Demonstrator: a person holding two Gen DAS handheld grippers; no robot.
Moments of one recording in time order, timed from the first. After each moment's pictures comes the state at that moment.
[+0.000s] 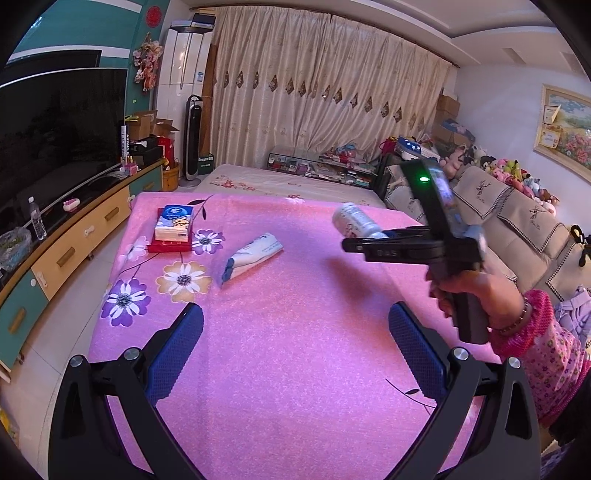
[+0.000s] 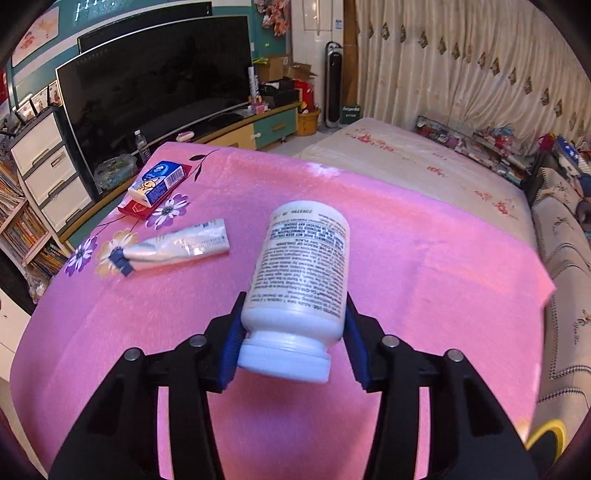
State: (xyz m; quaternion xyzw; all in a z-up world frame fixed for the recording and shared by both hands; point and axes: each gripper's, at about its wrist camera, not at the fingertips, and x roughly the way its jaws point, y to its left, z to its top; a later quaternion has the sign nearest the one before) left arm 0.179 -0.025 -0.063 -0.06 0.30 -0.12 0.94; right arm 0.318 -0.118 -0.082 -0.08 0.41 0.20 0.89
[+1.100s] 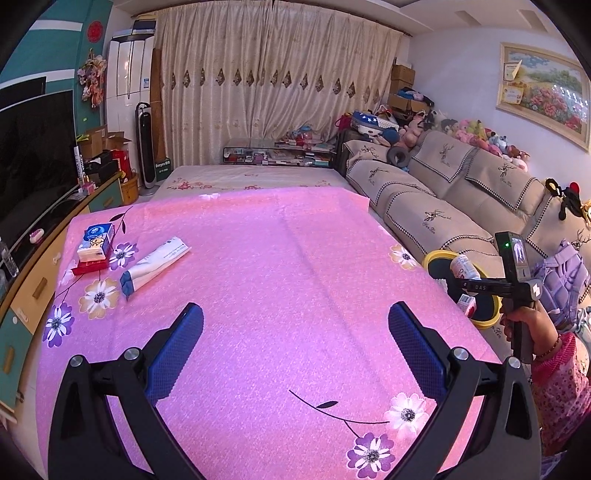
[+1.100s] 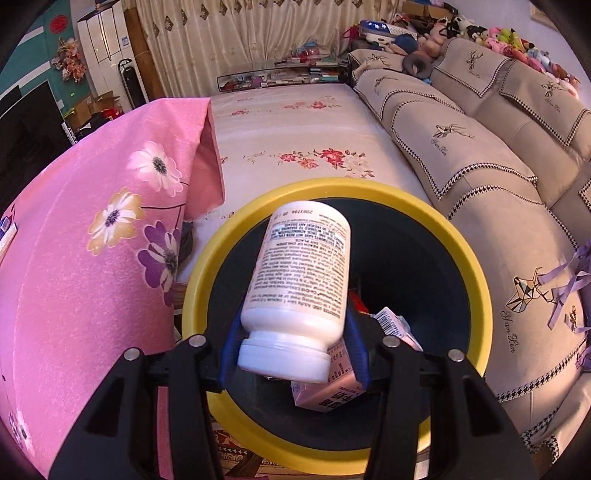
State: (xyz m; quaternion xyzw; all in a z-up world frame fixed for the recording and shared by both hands) left arm 0.183 -0.135 -0.058 0.00 0.31 -0.19 0.93; right arm 0.188 -0.443 -0.157 0.08 0.46 -0.10 0.88
